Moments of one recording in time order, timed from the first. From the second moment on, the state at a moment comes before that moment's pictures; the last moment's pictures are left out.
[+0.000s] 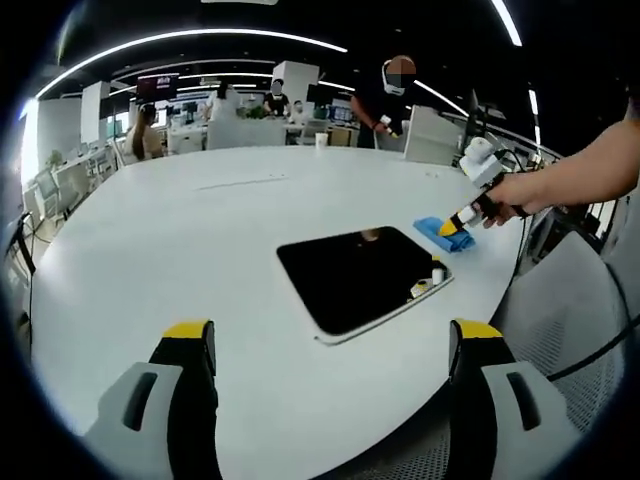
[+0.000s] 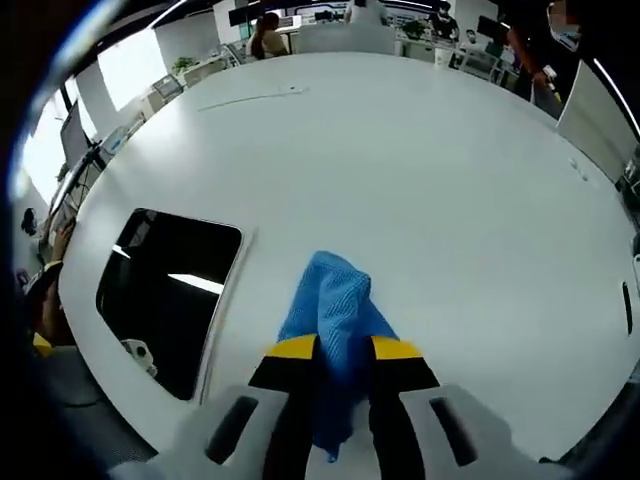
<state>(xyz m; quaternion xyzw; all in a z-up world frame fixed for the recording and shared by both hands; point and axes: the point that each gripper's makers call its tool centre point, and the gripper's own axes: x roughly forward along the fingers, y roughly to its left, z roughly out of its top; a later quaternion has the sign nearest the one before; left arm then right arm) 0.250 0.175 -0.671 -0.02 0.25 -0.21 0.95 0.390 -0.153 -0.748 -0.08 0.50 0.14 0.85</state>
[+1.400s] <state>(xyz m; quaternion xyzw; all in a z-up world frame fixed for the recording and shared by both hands) 0.251 0.174 -0.673 -0.01 0.24 -0.23 0.94 0.420 -0.037 -0.736 -0.01 0.53 0.14 0.83</state>
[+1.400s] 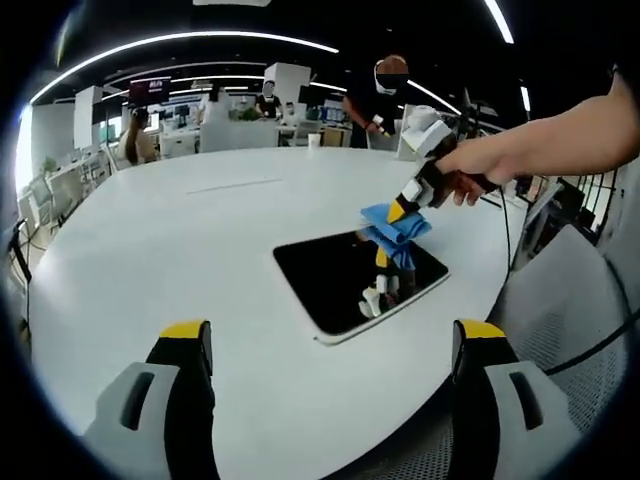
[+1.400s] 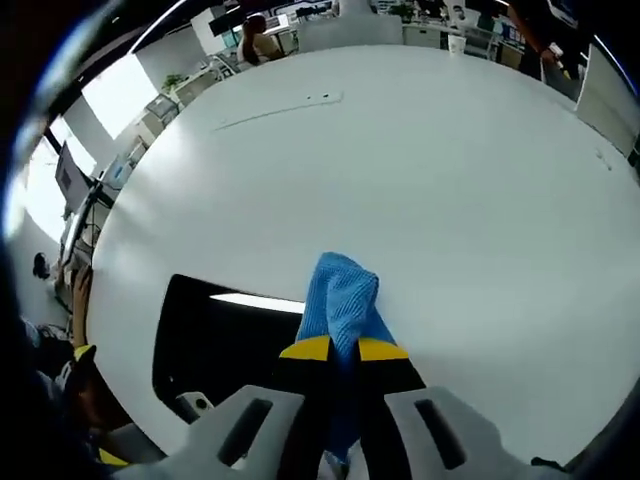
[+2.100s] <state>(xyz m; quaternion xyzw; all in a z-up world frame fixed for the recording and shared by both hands) 0.248 0.170 -0.675 -0.01 0.25 -0.24 0.94 0.416 0.011 -0.741 -0.03 0.55 0.16 0.82</state>
